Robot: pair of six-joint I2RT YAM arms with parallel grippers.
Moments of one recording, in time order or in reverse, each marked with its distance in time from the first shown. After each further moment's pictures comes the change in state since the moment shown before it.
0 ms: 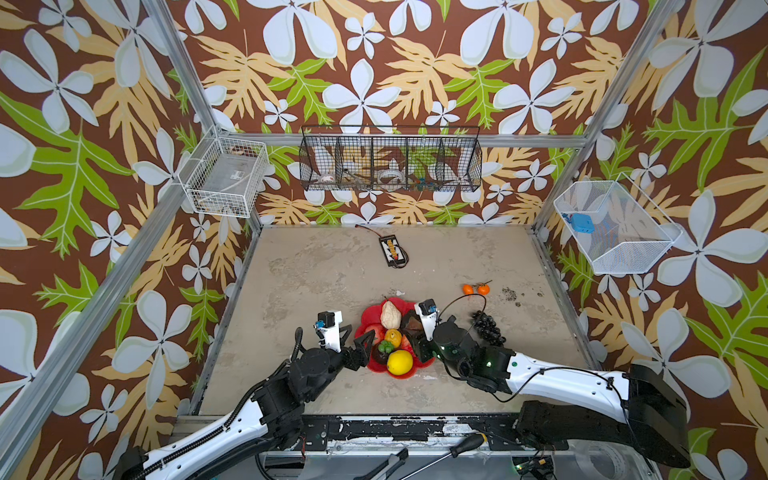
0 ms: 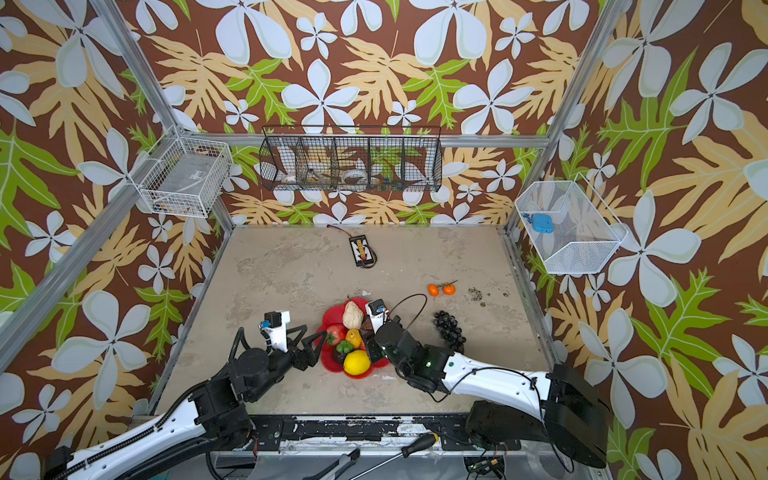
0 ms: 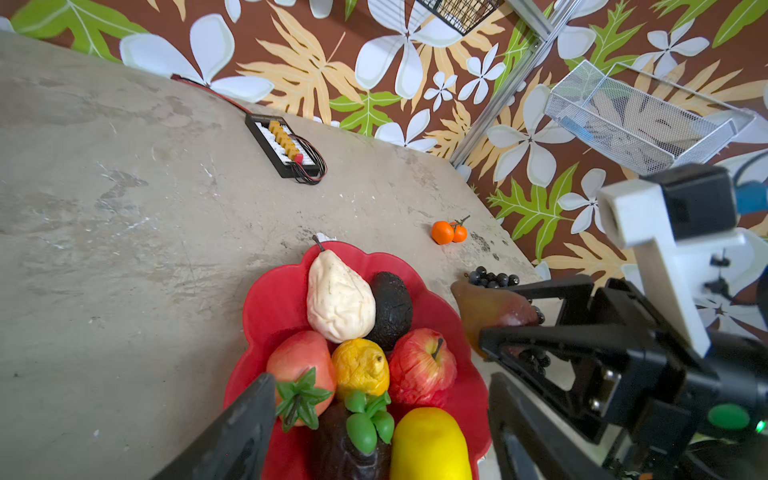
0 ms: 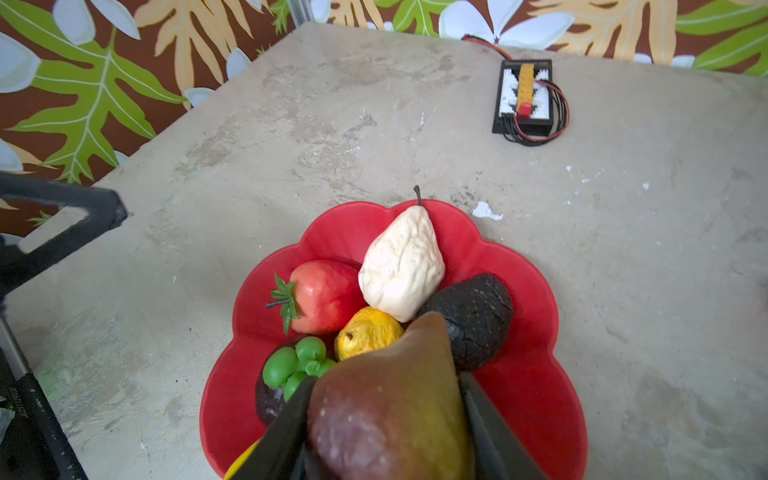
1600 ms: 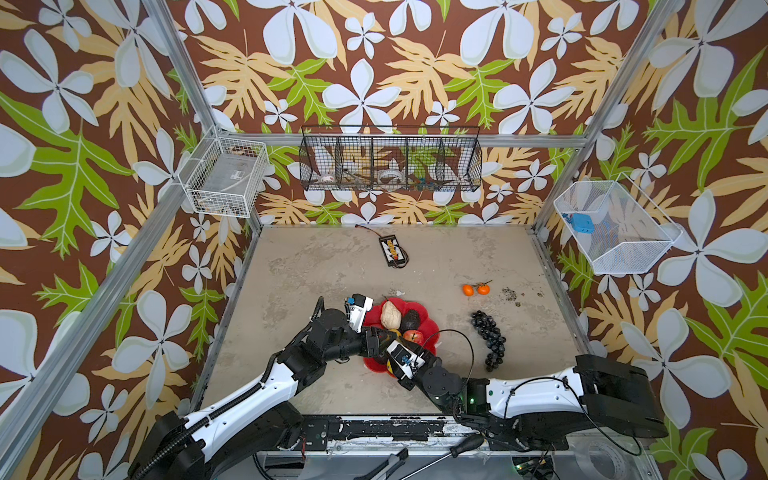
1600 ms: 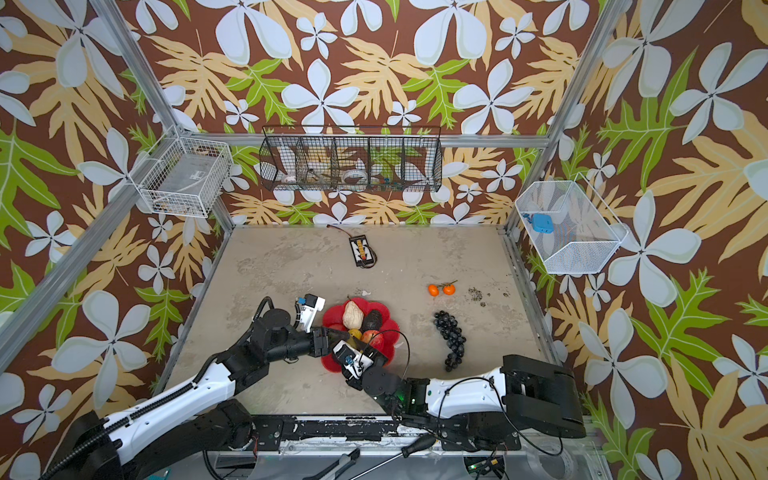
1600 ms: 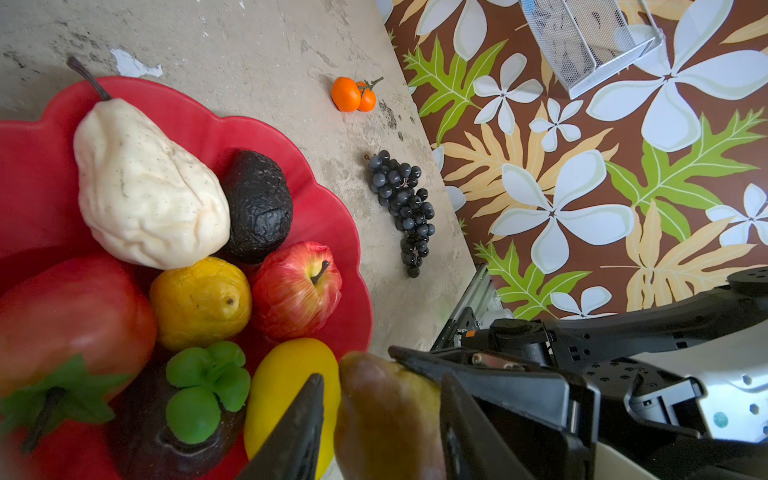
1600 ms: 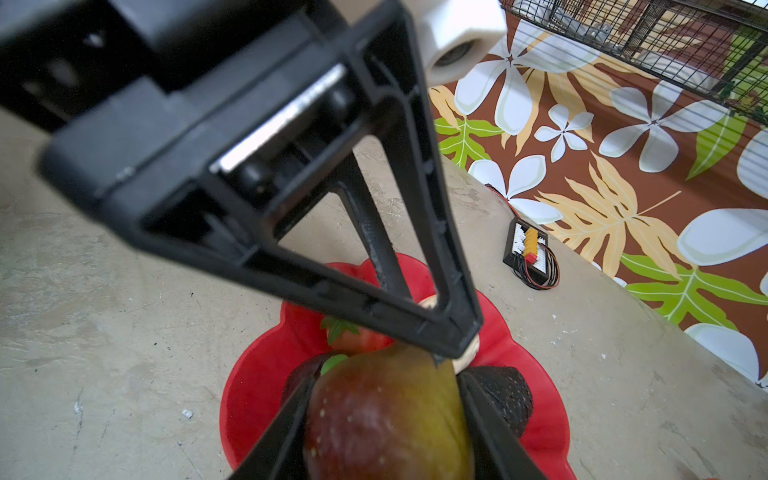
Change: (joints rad) left arm 0.186 0.377 0.157 0.066 0.666 -0.164; right arm 0.319 0.204 -0.097 0.498 0.349 -0.468
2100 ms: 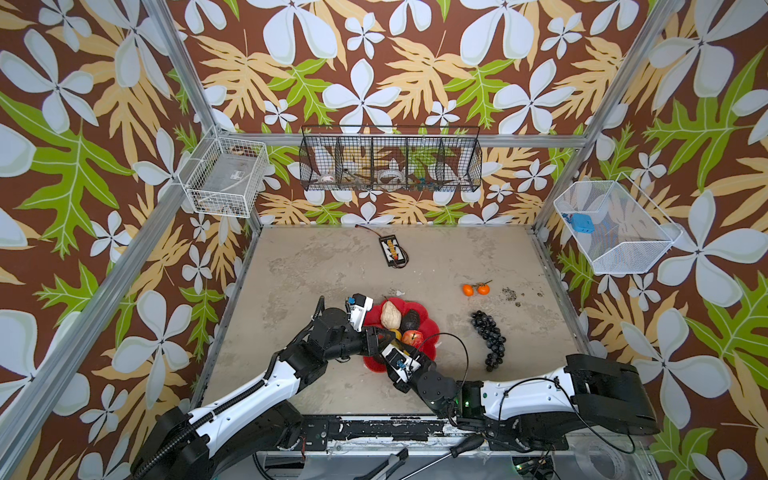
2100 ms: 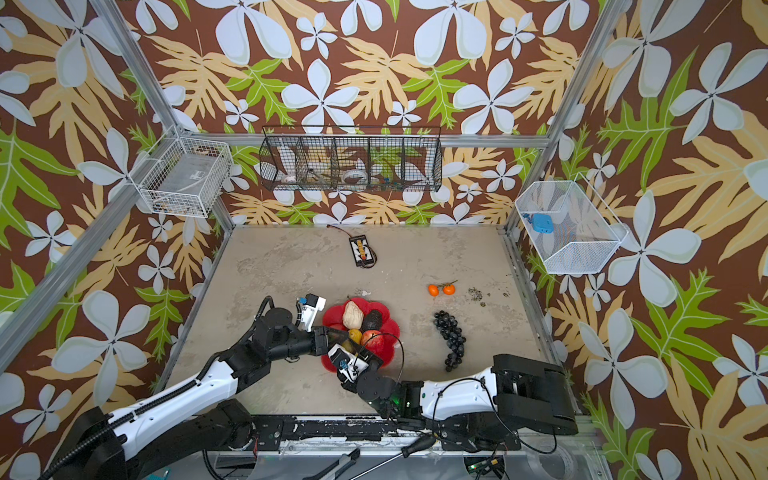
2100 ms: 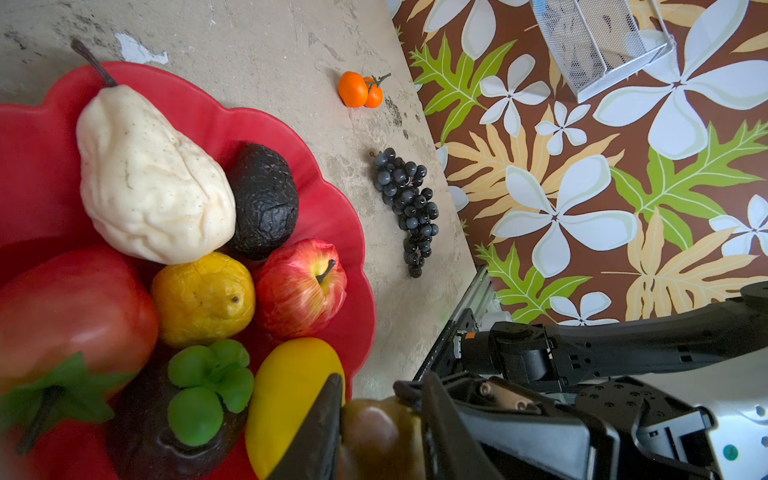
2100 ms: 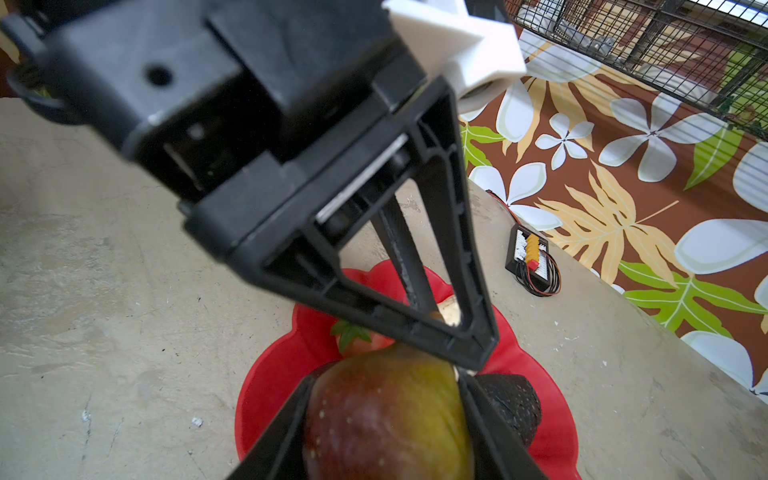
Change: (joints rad) left arm 0.007 0.024 0.000 0.007 0.009 -0.014; right arm 0.032 0.048 0.024 0.026 0.045 -0.007
